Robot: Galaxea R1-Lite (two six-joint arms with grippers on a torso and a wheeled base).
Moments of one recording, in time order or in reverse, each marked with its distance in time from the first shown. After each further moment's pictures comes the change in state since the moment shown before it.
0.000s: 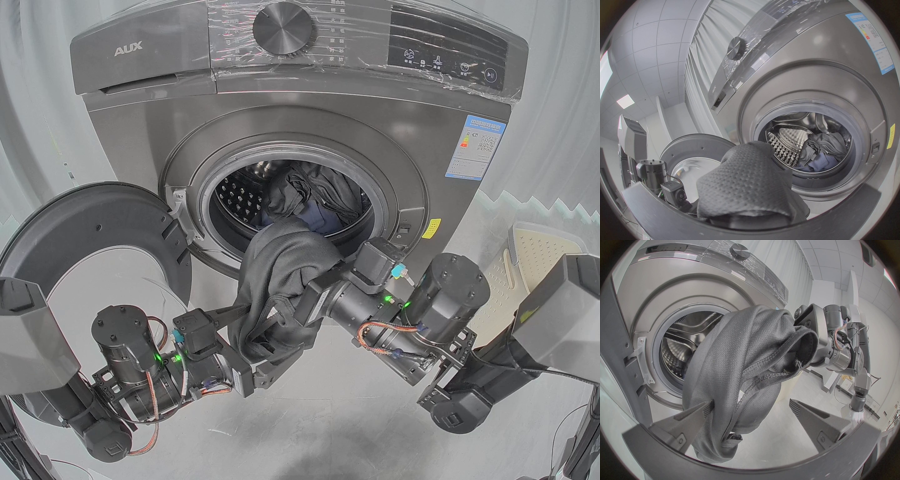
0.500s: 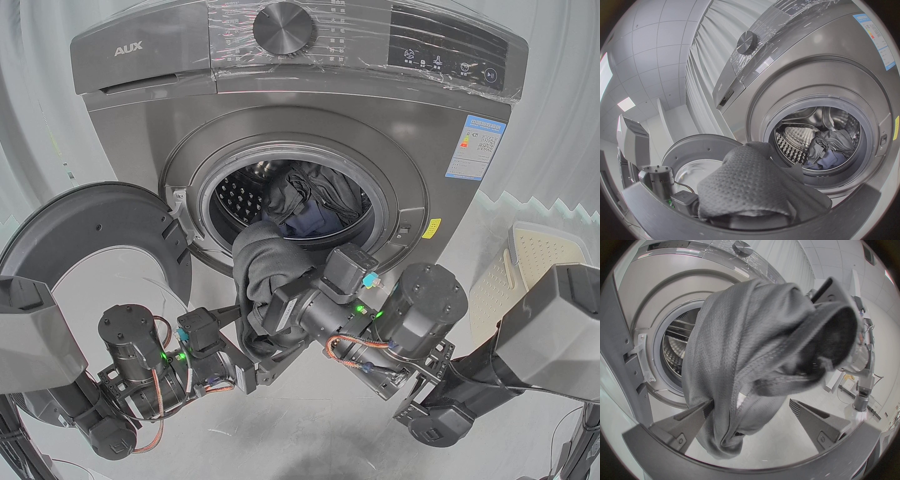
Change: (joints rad) left arm 0.006 0.027 -0.019 0.000 0.013 -0.001; right arm 0.080 0.039 -0.076 0.024 -0.069 0.002
